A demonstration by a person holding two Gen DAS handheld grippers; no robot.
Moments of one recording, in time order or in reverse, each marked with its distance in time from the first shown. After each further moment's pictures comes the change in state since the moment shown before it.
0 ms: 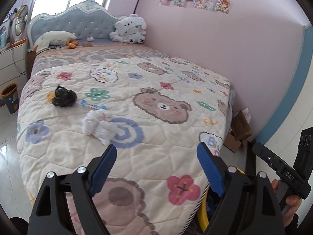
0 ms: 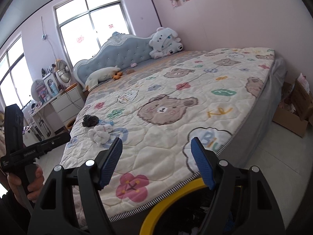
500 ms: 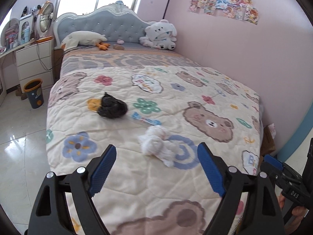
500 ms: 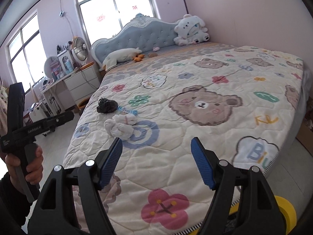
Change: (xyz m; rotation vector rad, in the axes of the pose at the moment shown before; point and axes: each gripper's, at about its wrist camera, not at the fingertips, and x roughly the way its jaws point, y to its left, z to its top) left arm 0.003 0.101 0.032 -0.082 -0.044 0.186; right arm 0.099 0.080 0.008 -0.131 0.111 0.110
